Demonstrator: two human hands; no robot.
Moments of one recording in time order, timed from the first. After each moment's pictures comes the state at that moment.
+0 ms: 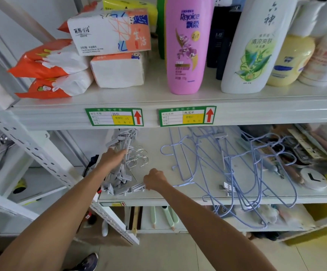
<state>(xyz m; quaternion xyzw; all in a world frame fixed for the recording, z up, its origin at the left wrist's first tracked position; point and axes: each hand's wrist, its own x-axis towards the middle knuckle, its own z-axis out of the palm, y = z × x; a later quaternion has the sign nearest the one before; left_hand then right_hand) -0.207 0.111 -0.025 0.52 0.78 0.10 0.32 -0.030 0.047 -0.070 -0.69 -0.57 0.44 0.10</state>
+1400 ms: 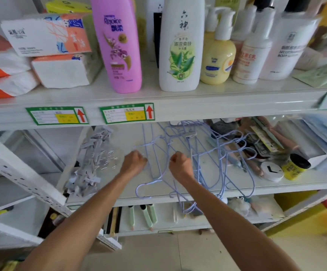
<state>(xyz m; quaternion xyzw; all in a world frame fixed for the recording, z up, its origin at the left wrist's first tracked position) -0.022 0.067 -0.034 0.65 0.69 0.17 0.28 0.156 0.016 -0.040 -0.76 -0.51 0.27 0.30</state>
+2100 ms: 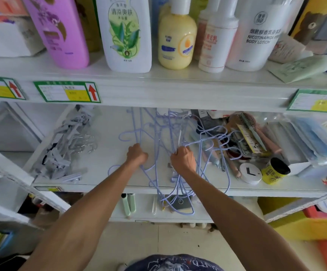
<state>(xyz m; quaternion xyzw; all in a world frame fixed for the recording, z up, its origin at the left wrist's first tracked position) 0.094 0.079 -0.076 0.58 0.75 0.13 0.31 0.273 0.024 -0.062 -0.78 -0.54 0.21 0.22</state>
